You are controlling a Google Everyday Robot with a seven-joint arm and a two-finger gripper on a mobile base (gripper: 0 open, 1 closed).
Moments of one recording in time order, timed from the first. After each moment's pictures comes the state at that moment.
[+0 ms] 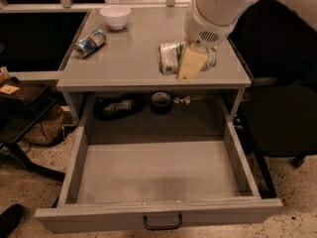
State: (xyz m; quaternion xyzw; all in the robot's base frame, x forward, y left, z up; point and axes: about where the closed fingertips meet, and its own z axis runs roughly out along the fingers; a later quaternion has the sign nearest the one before) arm 0.580 -0.068 0.971 -0.65 0.70 -0.09 0.27
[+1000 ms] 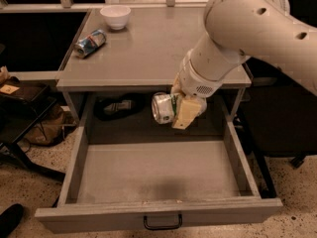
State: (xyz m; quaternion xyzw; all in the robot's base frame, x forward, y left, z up) arm 0.533 -0.053 0.859 -0.72 0.66 0.01 0.22
